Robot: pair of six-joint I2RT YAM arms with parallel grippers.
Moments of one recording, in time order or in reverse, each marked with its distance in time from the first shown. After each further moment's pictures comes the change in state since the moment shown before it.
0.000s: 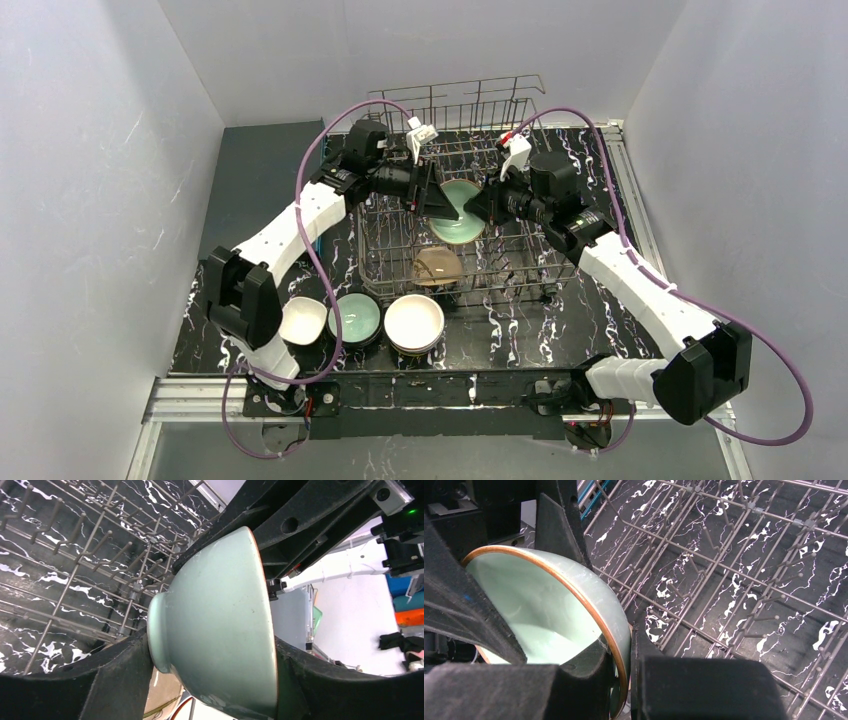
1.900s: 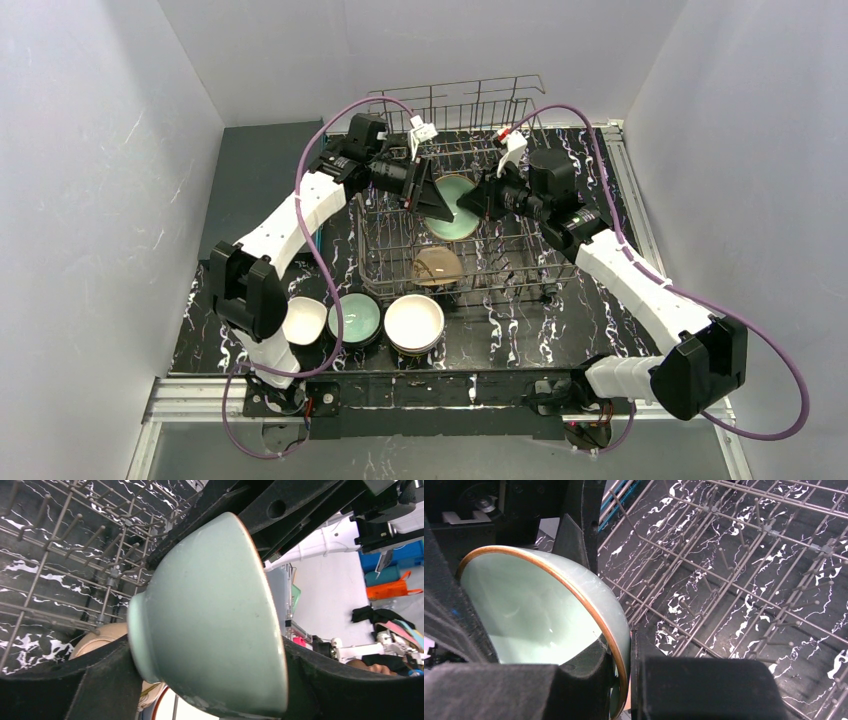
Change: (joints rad) left arm 0.014 0.054 0.125 -0.211 0.135 0.092; right arm -0.003 0.026 0.003 0.079 -0.047 0.009
